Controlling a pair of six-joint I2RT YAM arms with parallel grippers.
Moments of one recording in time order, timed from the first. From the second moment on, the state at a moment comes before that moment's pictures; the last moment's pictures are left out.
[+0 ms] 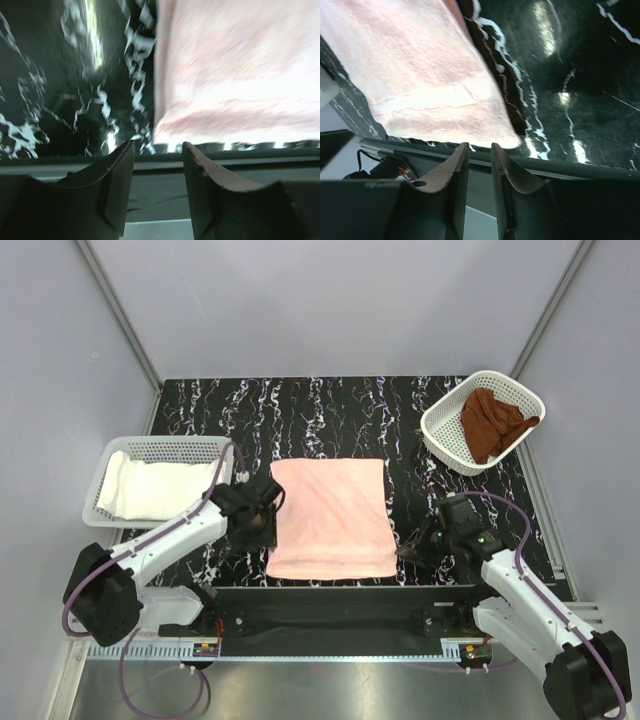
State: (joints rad) left arm -0.69 1.23 0.81 -0.94 -0.08 -0.74; right arm 0.37 0.79 0.42 -0.63 -0.28 0.99
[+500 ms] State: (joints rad) left arm -0.38 1.82 1.38 -0.76 -0.07 -0.44; right arm 0.43 1.22 0.54 -0.39 -0.29 0.93
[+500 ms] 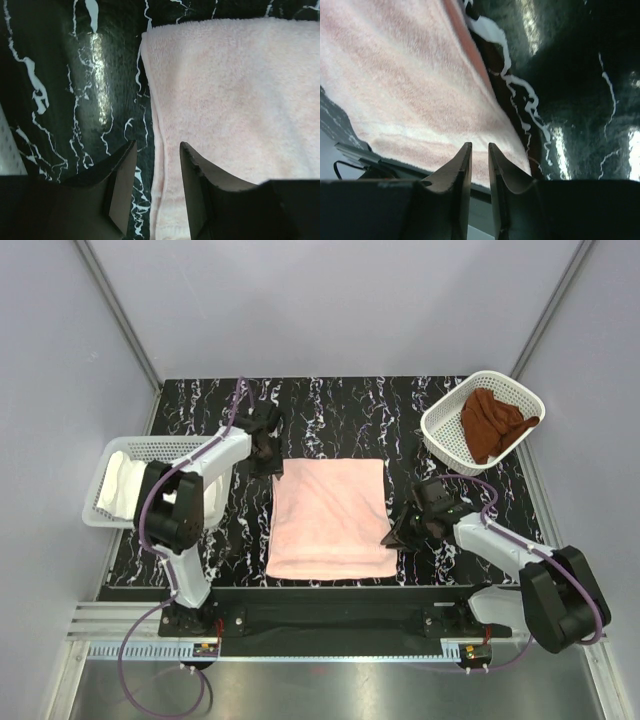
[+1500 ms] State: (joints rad) left arm -0.34 2.03 1.57 -0.84 -0.05 -0.31; right arm 0.43 1.31 0.72 -0.43 -0.09 0.82
